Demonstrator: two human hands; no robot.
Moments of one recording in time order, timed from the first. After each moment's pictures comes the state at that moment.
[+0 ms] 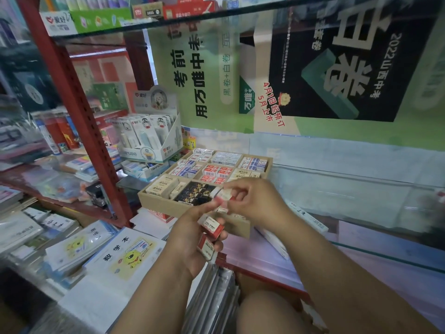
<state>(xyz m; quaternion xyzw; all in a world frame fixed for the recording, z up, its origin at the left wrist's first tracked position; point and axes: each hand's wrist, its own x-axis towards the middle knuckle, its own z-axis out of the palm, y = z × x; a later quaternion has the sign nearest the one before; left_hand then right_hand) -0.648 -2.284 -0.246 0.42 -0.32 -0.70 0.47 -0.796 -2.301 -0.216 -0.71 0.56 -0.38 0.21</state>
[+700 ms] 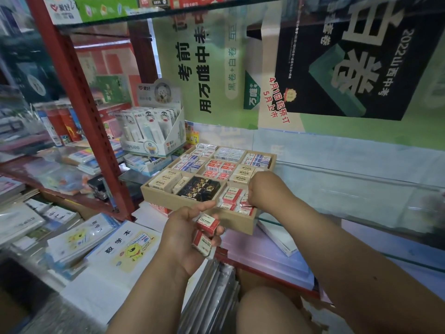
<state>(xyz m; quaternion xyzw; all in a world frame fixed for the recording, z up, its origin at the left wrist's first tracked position) -0.634 -2.279 -0.247 0.40 -0.24 -0.72 0.51 -0.810 -2.355 -0.228 -0.74 0.67 -0.06 -0.01</state>
